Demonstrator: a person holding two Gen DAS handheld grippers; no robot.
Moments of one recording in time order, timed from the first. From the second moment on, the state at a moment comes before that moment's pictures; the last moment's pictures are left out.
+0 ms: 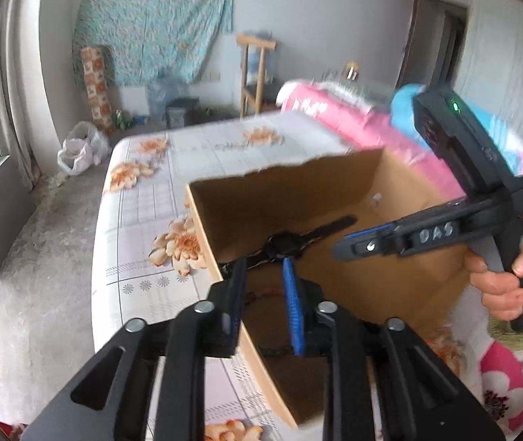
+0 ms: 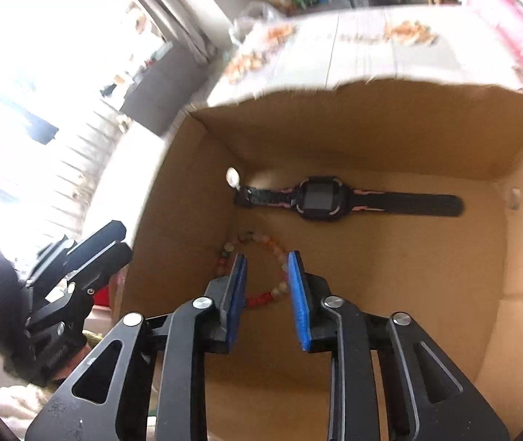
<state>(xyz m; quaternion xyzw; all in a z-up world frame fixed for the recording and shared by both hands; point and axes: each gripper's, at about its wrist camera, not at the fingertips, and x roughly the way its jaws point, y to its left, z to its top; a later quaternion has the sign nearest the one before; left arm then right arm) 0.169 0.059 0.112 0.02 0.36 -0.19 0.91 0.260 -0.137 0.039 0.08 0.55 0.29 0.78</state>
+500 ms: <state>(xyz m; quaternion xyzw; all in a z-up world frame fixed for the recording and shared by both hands) 0.048 0.014 0.059 0.00 0.39 -0.29 0.87 0.092 -0.249 0.035 0.16 0.47 0.24 0.84</state>
